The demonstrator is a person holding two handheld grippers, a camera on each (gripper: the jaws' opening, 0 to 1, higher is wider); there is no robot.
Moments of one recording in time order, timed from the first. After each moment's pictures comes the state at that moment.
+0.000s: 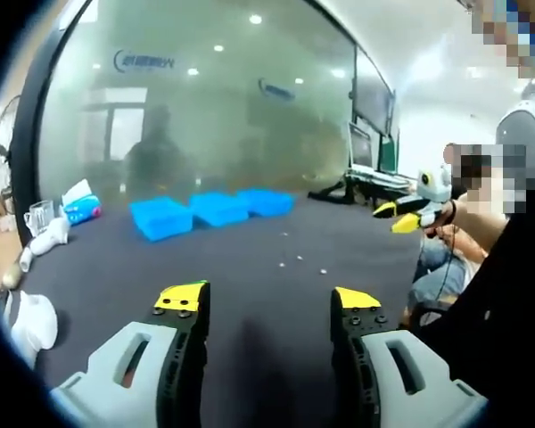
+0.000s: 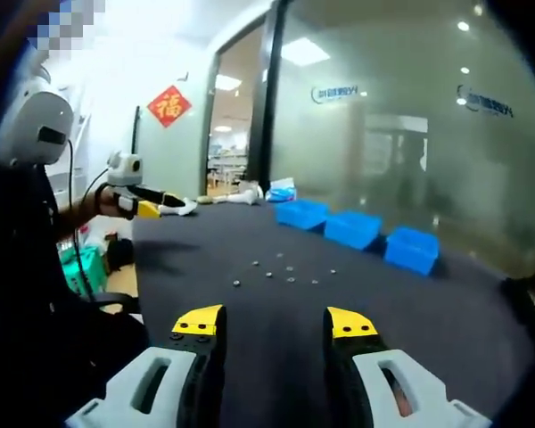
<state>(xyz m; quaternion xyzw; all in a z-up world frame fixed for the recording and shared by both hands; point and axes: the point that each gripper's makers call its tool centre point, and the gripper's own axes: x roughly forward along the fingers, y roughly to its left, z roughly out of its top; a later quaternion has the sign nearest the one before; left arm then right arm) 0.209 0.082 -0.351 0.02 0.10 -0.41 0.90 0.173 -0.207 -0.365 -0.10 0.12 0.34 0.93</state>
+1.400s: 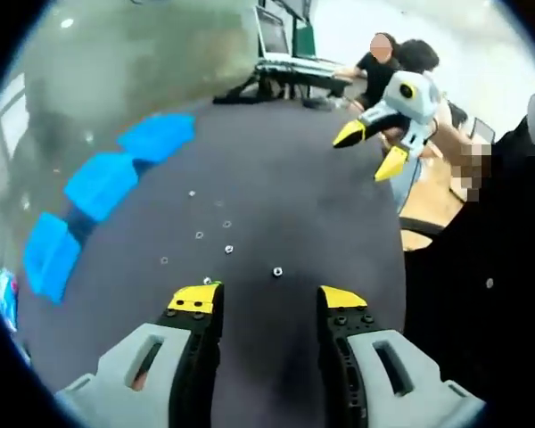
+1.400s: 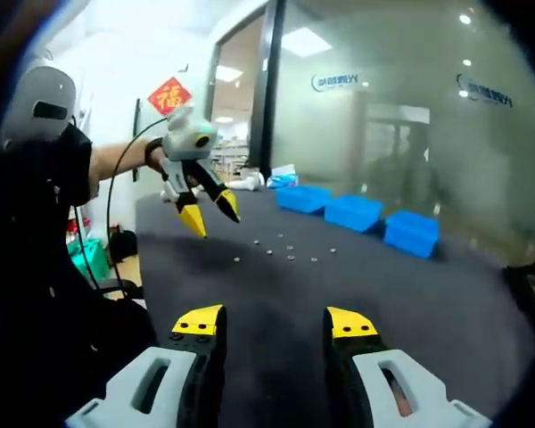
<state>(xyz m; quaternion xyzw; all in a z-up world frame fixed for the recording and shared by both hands) 0.228 -0.067 -0.396 0.24 0.29 -0.57 0.73 0.162 -0.220 -0.386 -0.11 0.14 0.34 0.92</state>
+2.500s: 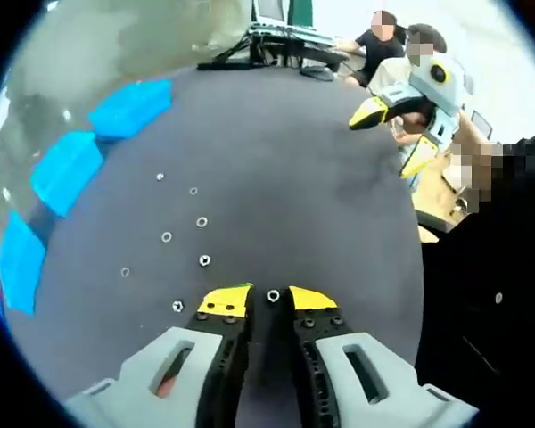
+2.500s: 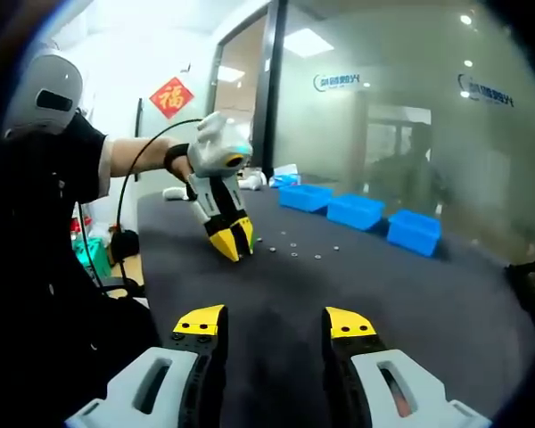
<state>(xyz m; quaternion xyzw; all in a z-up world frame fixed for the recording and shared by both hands) 0.232 -0.095 -0.437 0.25 0.36 -0.57 0.70 0.159 -0.218 -0.392 -0.10 0.14 0.34 0.92</state>
